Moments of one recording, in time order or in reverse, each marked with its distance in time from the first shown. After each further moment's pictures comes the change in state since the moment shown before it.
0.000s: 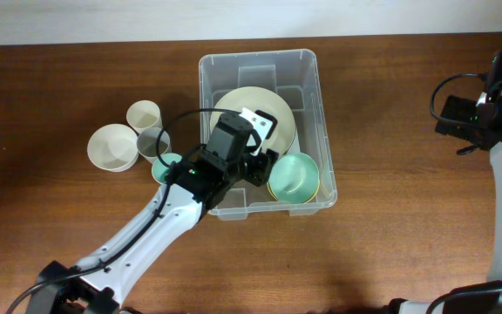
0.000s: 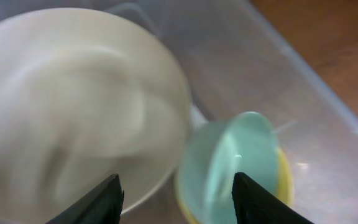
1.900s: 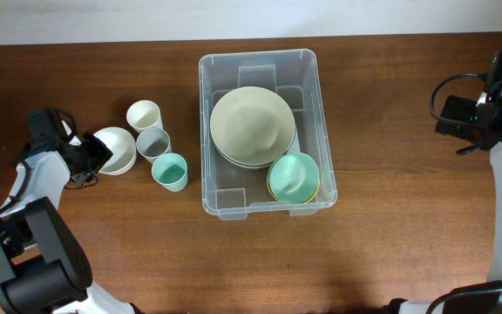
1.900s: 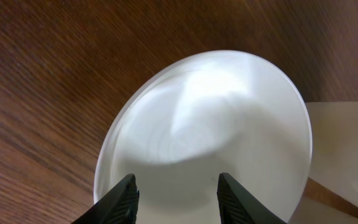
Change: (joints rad) left arm 0.952 0.299 0.090 -0.195 0.107 -0.346; right arm 0.000 0.000 0.000 0.000 0.000 0.000
